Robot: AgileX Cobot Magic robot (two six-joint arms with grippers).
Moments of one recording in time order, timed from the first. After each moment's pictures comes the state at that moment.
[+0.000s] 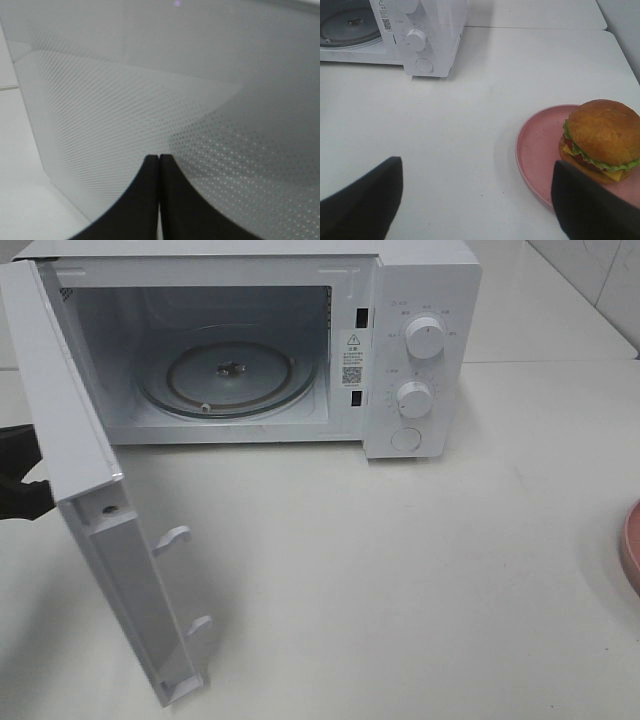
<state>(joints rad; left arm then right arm) -0.19 1.41 -0.23 0.33 -0.85 -0.22 0.17 0.00 -0.51 -0.07 1.00 0.10</state>
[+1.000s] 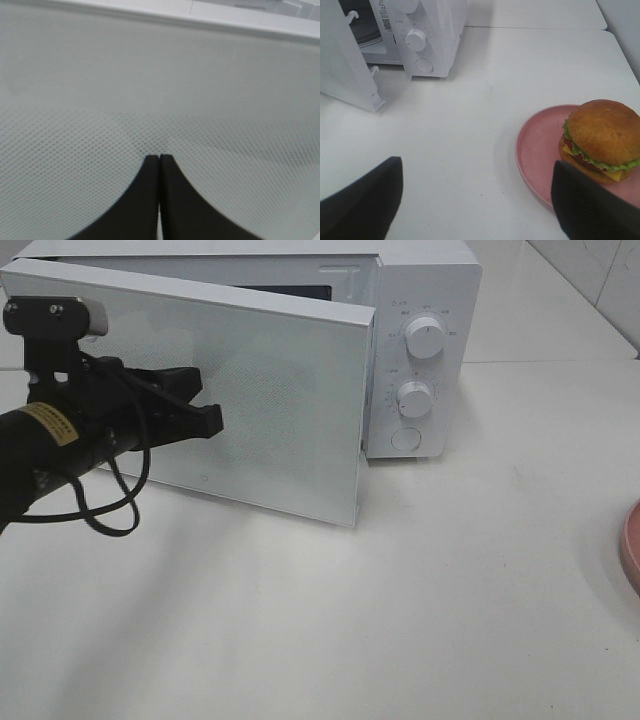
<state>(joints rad) -0.57 1.73 -0.60 -0.05 -0.85 -0.12 0.17 0.00 -0.51 -0.07 1.00 0.10</state>
